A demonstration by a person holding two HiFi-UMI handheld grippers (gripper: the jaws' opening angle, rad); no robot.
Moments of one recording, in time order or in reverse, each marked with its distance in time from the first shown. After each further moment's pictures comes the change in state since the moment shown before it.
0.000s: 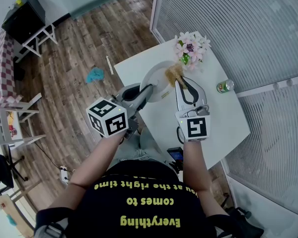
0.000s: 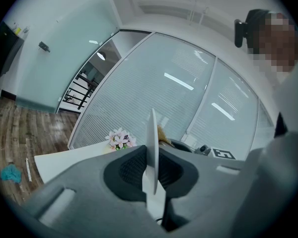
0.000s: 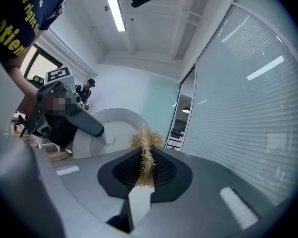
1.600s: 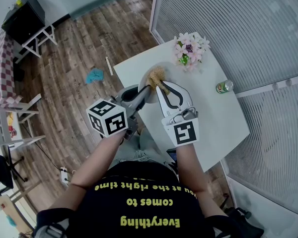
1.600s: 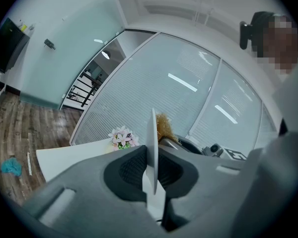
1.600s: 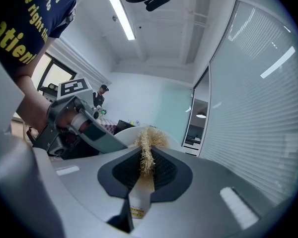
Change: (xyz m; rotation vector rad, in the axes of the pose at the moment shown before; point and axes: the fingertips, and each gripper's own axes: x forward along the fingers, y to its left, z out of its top) left arm 0.000 0.009 -0.006 -0.045 0.000 0.024; right arm 0.010 0.058 0.024 -0.075 -0.031 0.178
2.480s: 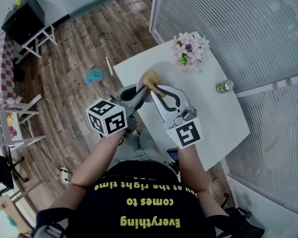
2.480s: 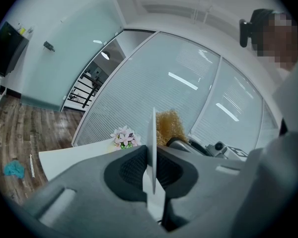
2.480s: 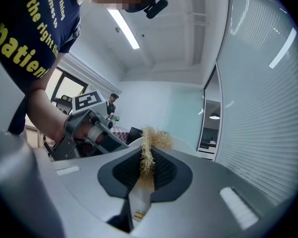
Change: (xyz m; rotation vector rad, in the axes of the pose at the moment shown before) left arm -0.001 0.004 0.000 0.017 0.007 0.018; right arm -0.004 0.021 0.014 0.061 -0.084 0.147
